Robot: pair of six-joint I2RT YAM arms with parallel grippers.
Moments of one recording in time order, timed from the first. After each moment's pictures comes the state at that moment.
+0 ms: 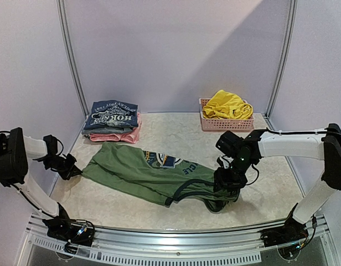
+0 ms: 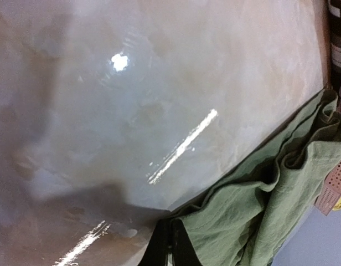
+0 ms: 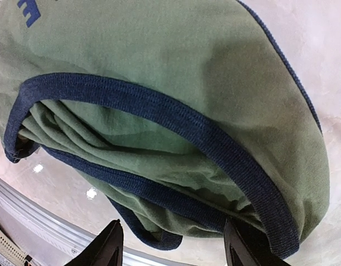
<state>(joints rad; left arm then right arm) 0.39 1.57 0.71 -0.43 0.42 -0.61 0.77 1.61 1.04 -0.83 -0.19 0.68</state>
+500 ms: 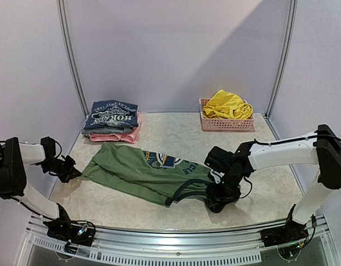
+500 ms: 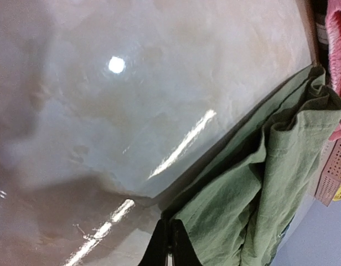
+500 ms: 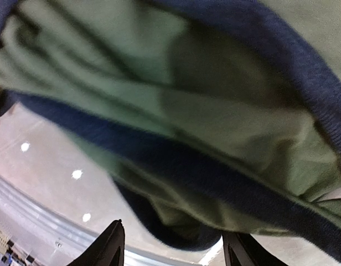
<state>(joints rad) 0.39 1.43 0.64 -0.46 0.43 -0.59 0.93 1.66 1.00 -0.78 -0.21 0.74</state>
